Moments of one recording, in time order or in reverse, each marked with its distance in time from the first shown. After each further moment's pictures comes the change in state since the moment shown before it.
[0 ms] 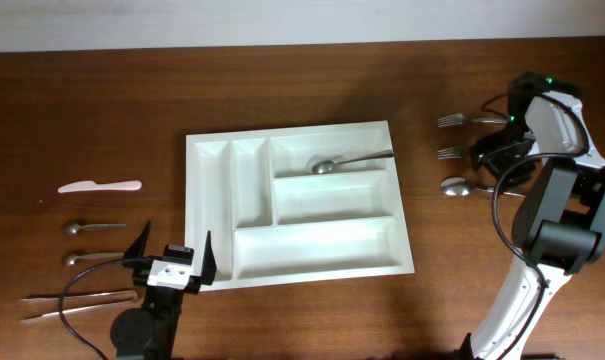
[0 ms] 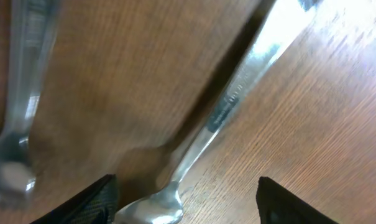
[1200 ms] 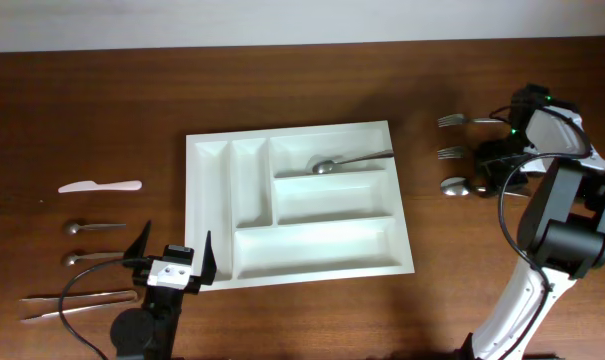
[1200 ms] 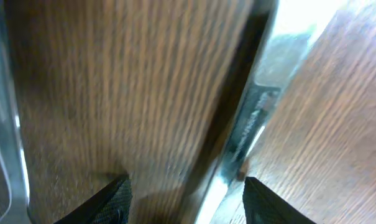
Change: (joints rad) left arm 0.000 0.000 0.000 0.000 0.000 0.000; right arm -0.037 -0.020 -0.128 0.186 -0.064 0.205
